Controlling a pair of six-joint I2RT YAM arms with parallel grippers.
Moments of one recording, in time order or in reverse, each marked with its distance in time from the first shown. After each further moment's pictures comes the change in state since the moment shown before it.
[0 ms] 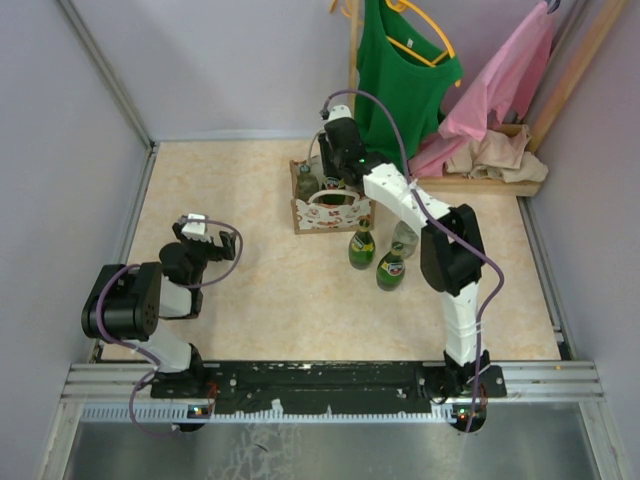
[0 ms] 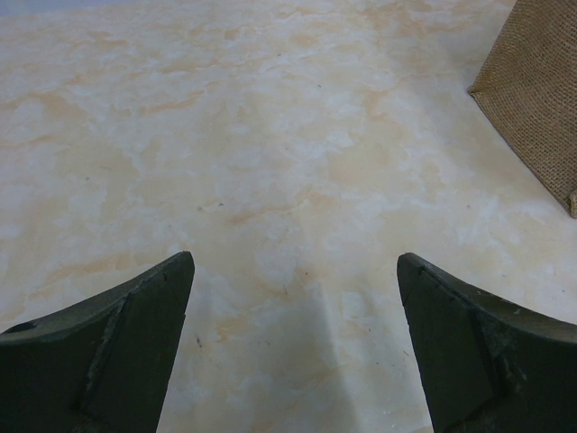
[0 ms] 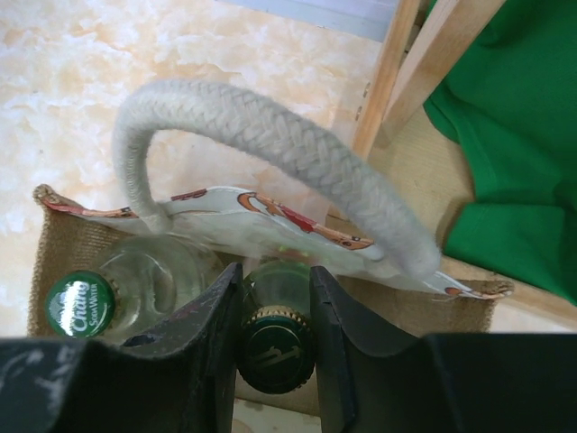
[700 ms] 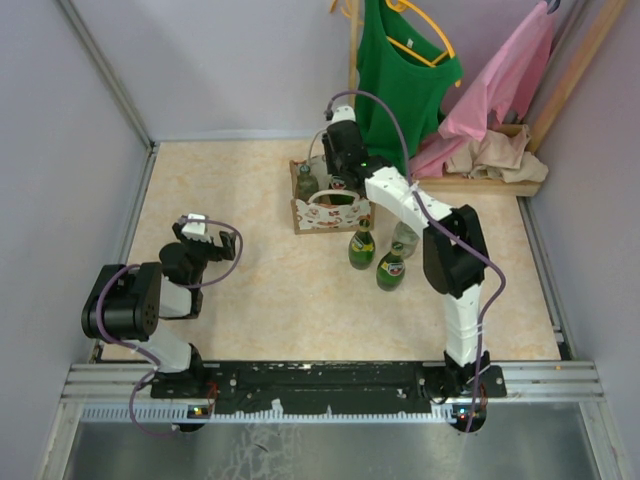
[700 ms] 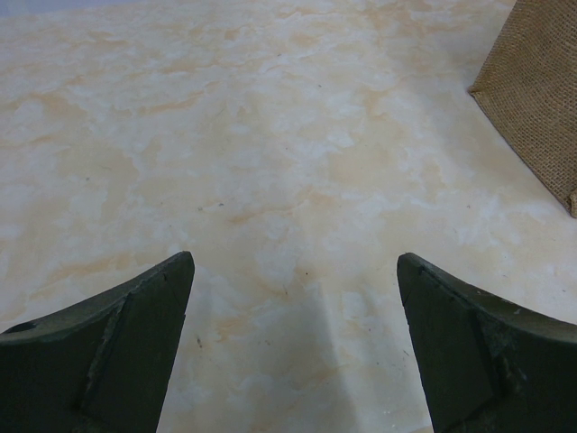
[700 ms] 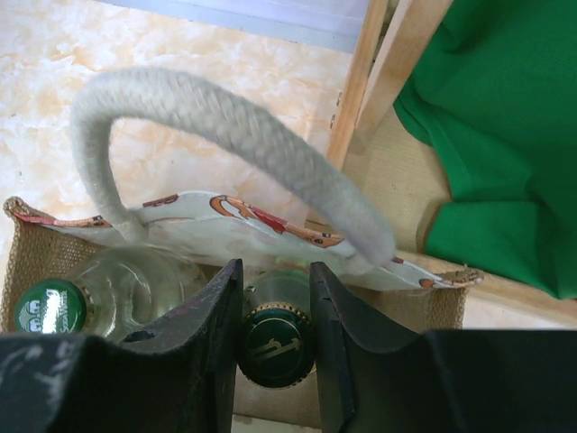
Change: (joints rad) left arm 0.000 0.000 0.000 0.000 0.000 0.002; right arm -0.002 -0.034 -0.092 0.095 0.067 -0.007
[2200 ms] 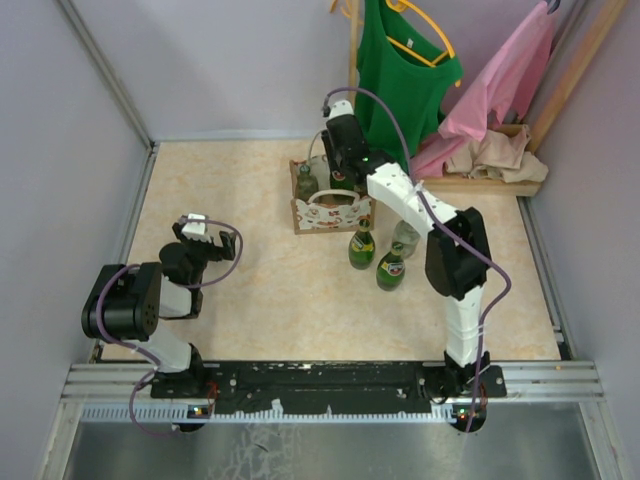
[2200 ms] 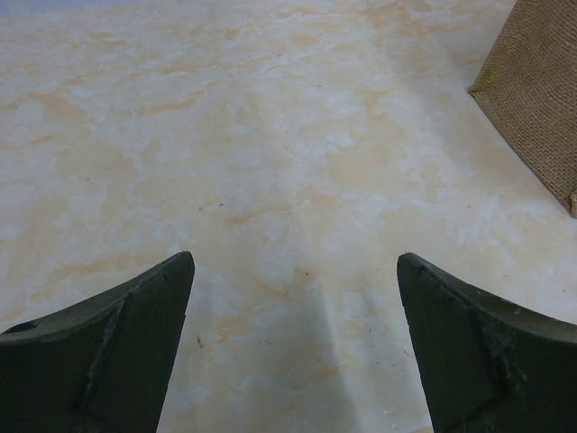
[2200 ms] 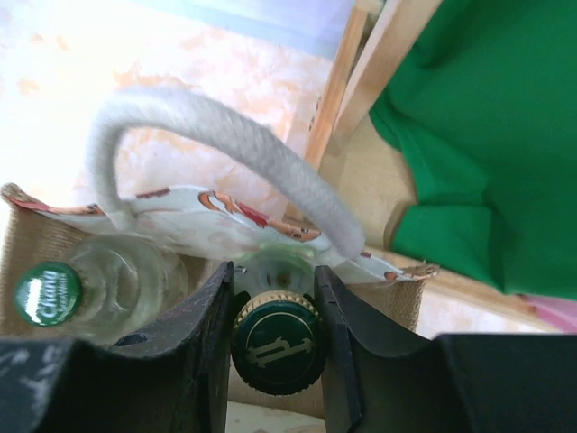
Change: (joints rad) left arm 0.000 0.000 0.000 0.000 0.000 0.000; right arm 0.009 -0.009 0.061 -0.108 0.023 -0.067
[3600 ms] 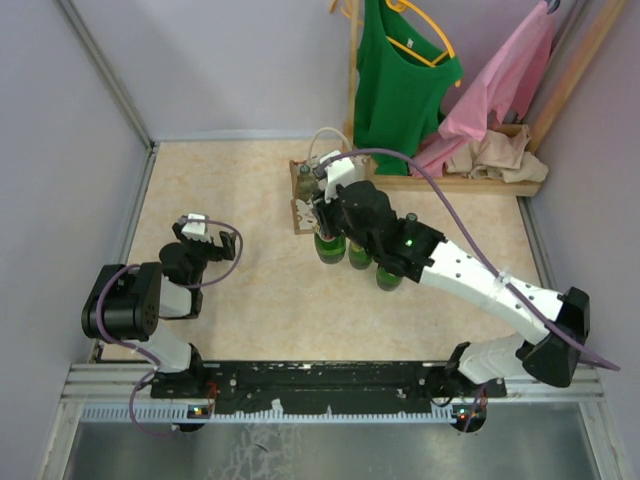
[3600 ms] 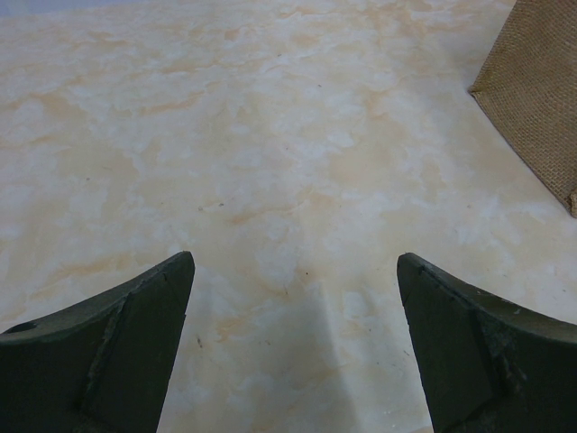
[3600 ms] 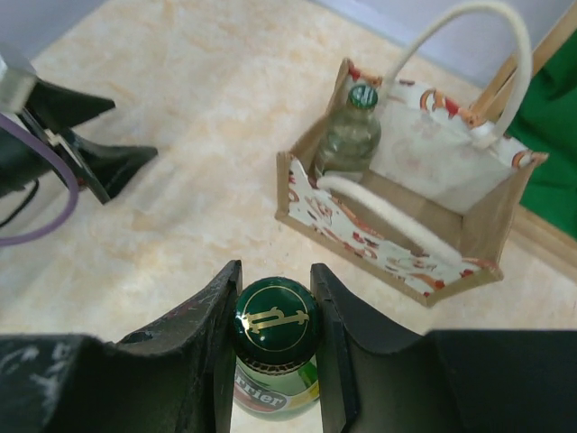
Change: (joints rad) left arm 0.000 0.000 0.000 0.000 0.000 0.000; right arm 0.393 -0.737 -0.526 0.052 0.007 -0.006
